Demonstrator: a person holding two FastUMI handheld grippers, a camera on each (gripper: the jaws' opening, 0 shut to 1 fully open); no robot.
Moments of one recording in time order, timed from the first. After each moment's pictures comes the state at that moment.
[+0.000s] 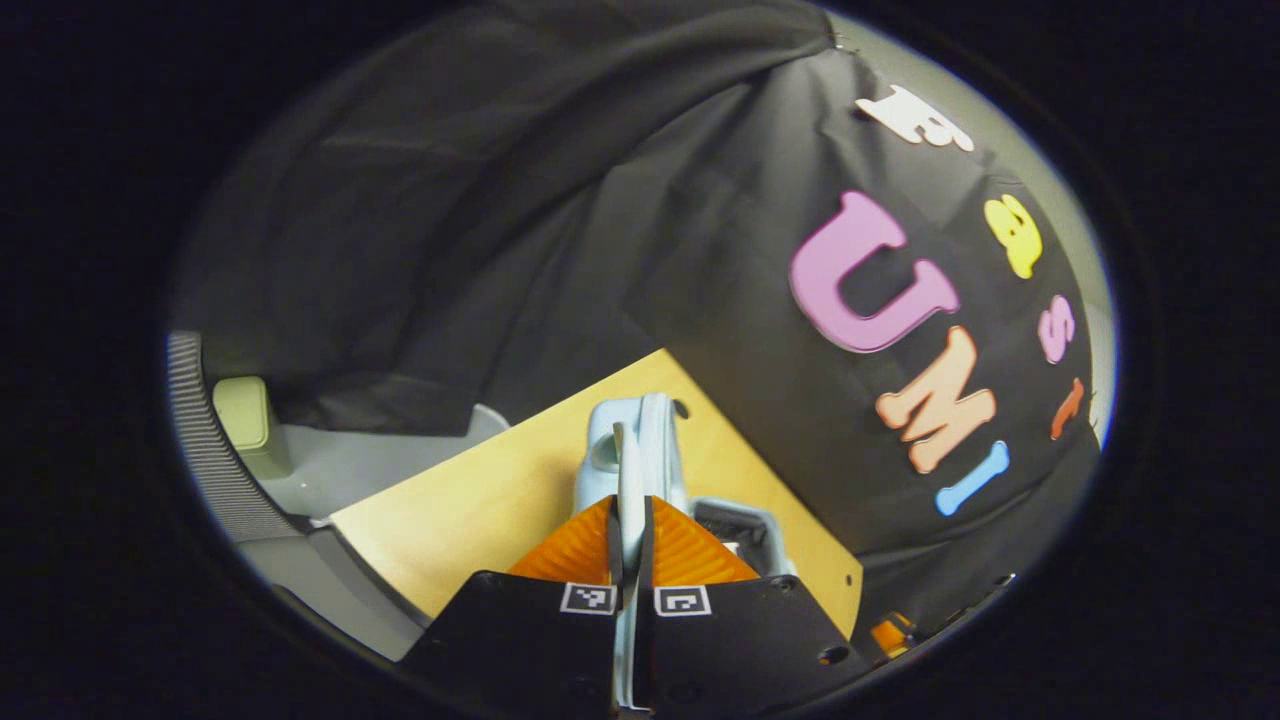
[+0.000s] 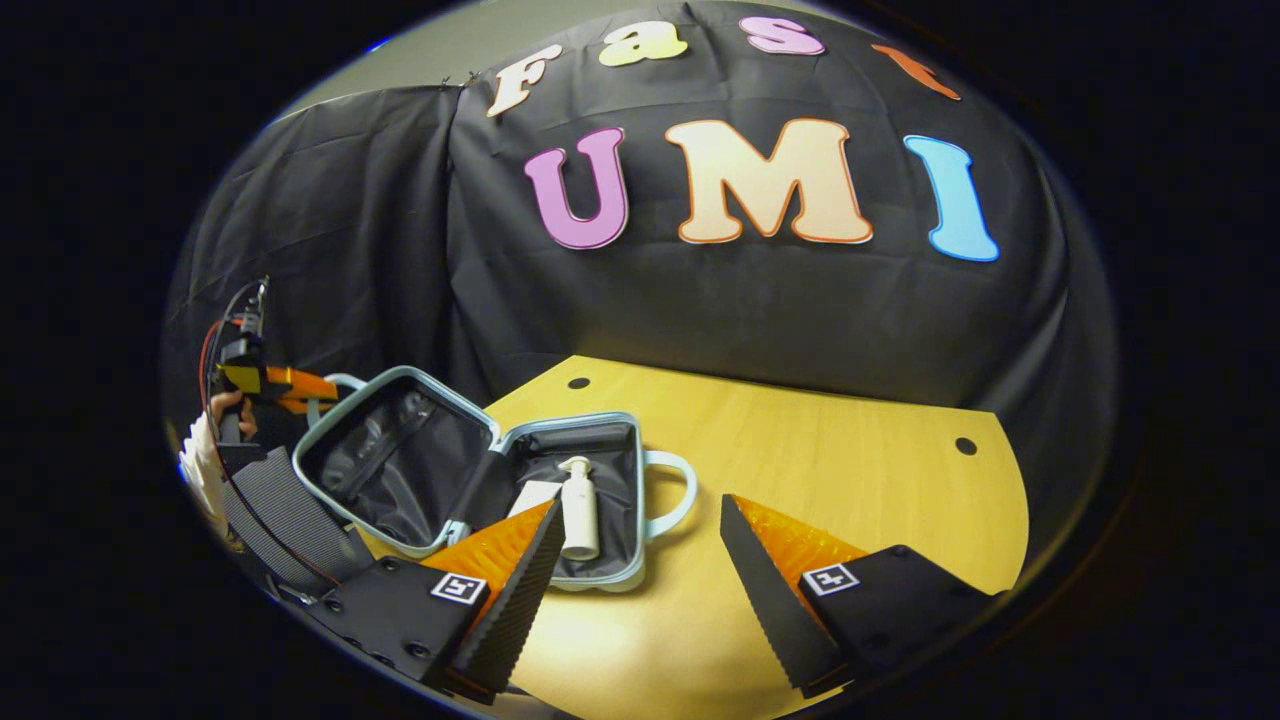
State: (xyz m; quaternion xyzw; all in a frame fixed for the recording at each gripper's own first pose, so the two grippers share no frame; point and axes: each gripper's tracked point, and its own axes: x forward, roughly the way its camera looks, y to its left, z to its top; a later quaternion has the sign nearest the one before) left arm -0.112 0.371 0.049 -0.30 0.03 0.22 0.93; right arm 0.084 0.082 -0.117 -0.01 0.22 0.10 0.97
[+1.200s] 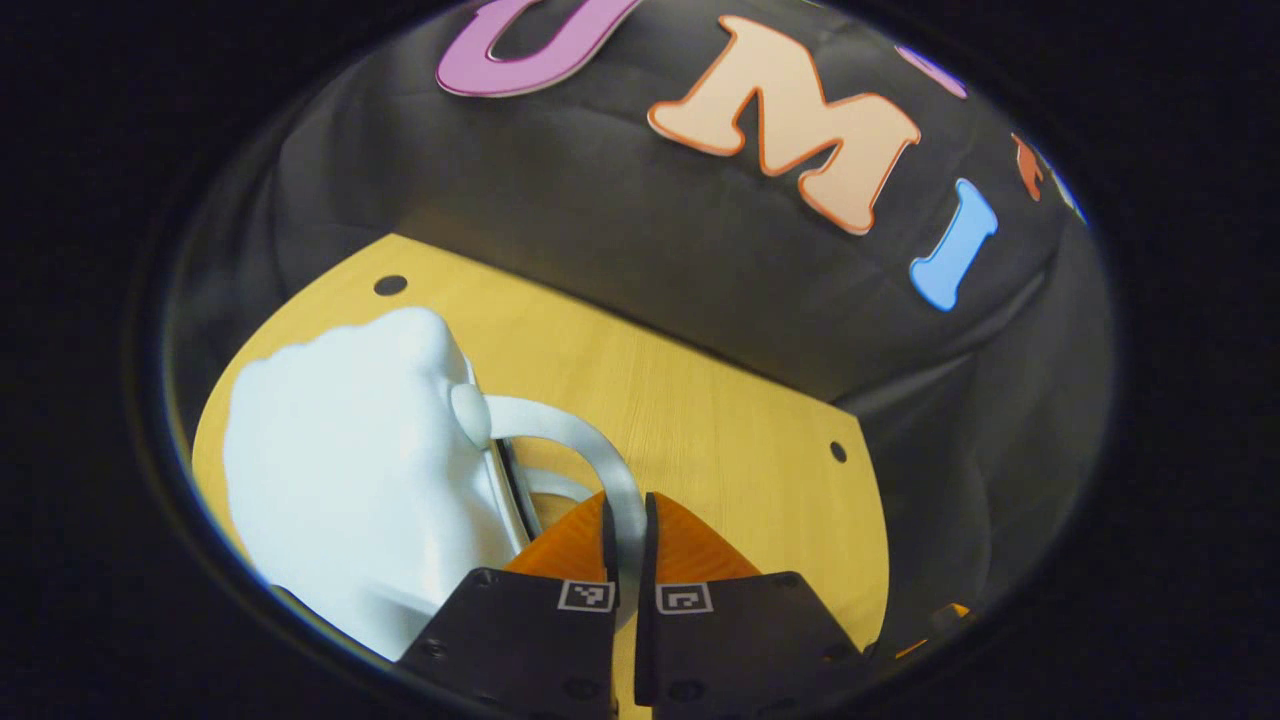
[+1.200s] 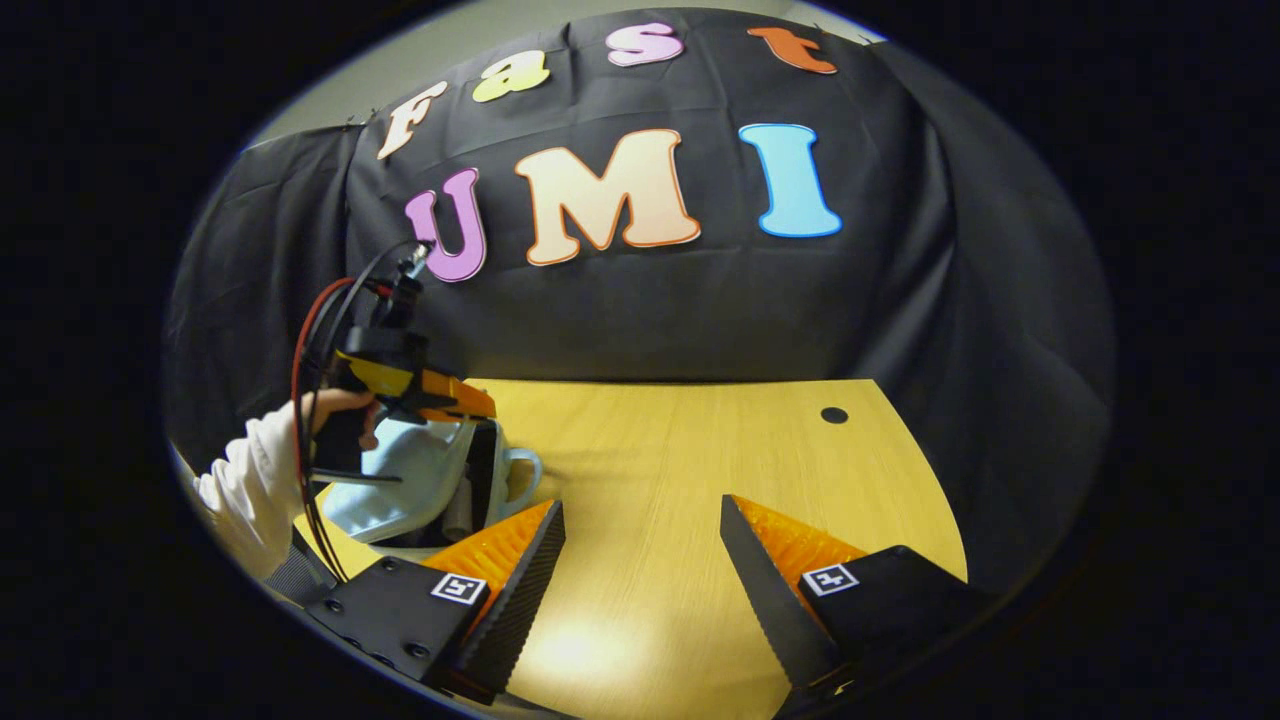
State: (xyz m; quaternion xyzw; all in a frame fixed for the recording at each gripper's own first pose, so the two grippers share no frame) left arm 0.211 0.079 -0.099 -0.14 0.27 0.10 0.95; right arm 0.032 -0.088 -0.106 0.03 0.21 -0.03 0.98
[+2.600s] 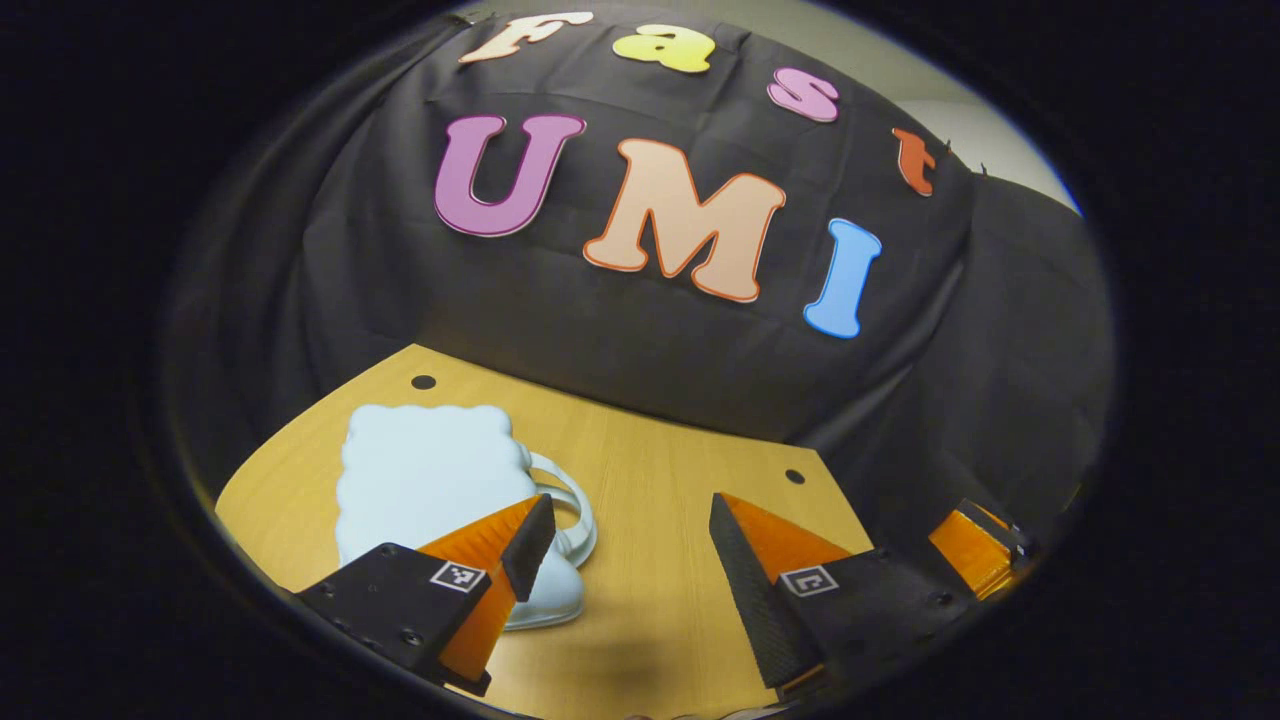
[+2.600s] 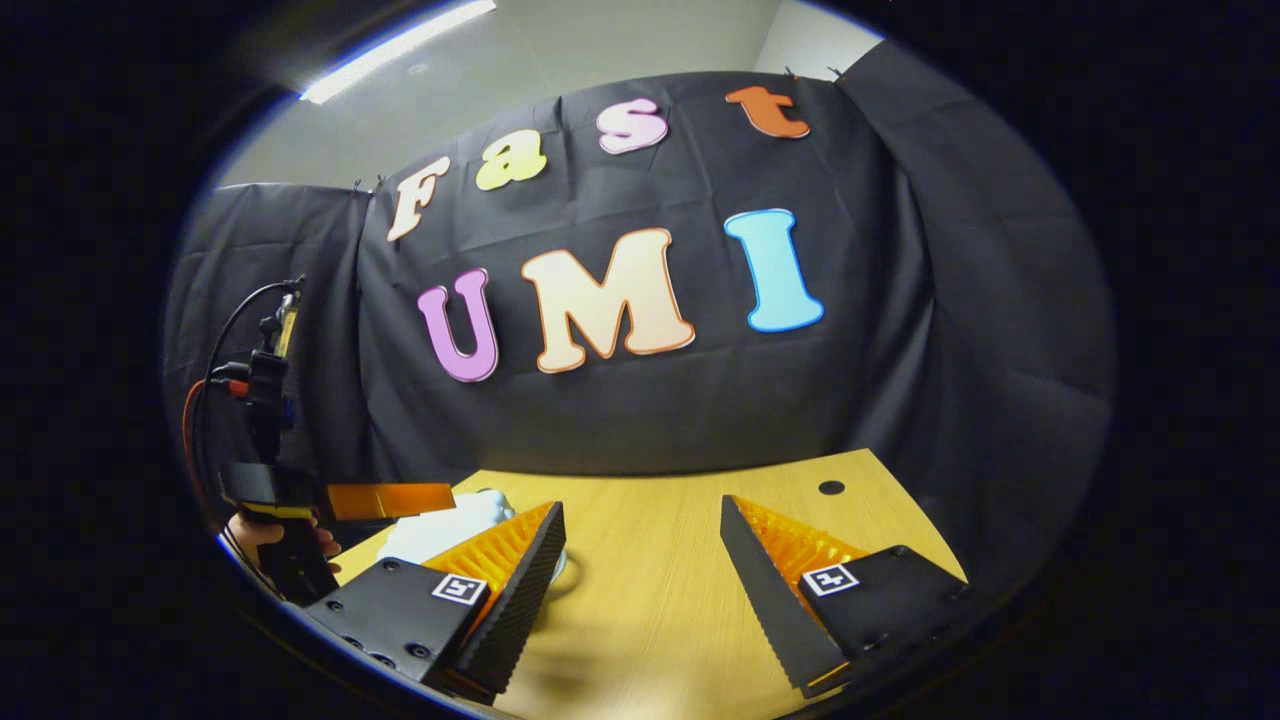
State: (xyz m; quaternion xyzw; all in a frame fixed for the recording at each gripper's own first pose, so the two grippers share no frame) left arm 0.060 -0.016 0.001 -0.06 0.06 0.08 0.99; right arm 0.029 -0.078 -0.015 0.07 0.05 -0.03 1.00
